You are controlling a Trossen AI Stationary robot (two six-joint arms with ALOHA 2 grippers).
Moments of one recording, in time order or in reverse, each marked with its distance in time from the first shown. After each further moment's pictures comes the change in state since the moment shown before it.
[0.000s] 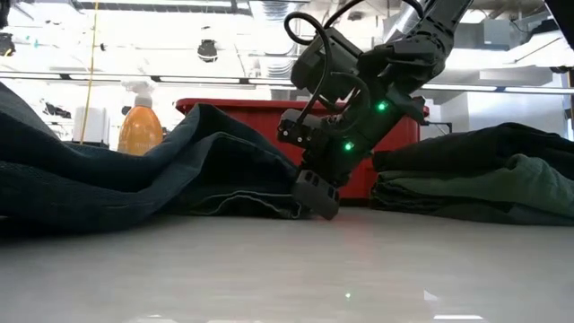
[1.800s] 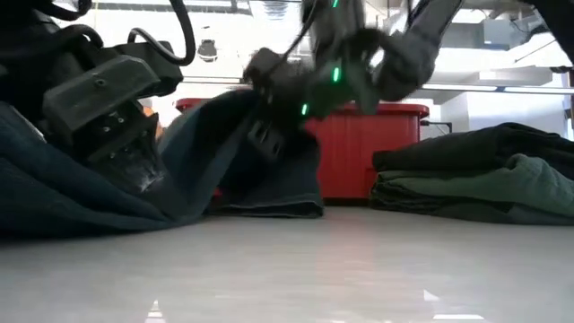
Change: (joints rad) left arm 0.176 0.951 0.002 0.396 -0.647 0.333; right arm -0.047 0.074 0.059 0.780 0.204 -0.689
